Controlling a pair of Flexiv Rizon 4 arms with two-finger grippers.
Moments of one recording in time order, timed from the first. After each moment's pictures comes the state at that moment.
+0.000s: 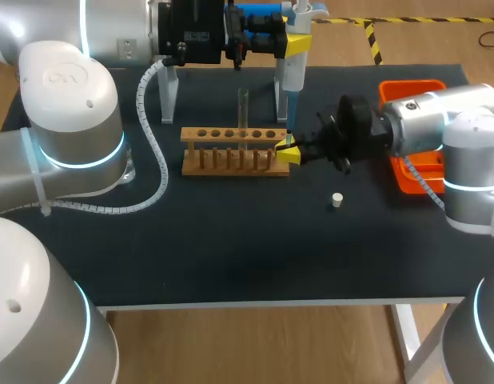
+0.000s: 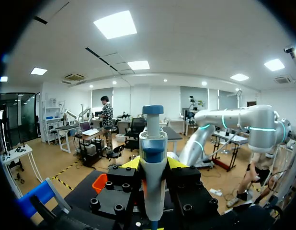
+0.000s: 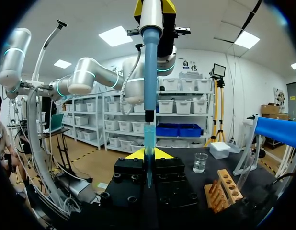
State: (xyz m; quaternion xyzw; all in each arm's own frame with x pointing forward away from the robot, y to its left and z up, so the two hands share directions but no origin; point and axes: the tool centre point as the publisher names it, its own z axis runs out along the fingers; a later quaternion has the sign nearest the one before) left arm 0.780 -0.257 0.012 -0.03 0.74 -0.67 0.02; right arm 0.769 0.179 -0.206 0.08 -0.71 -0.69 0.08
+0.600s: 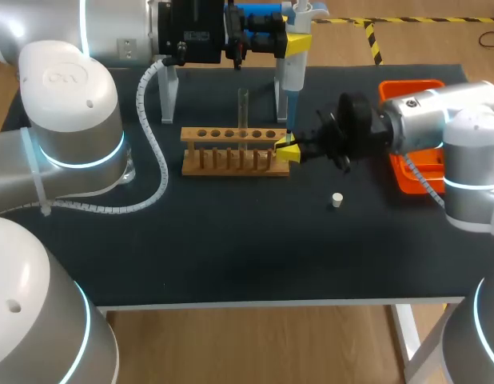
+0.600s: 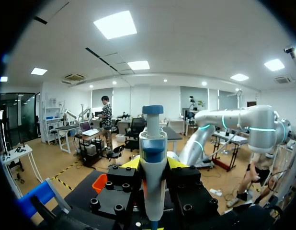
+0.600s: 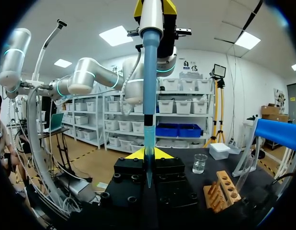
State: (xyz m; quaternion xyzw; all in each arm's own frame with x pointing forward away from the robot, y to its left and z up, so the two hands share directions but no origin) left arm 0.780 -0.257 0.012 -0.03 0.74 -0.67 0.02; right arm 0.770 0.179 -0.202 0.09 -0.71 -0.69 0.08
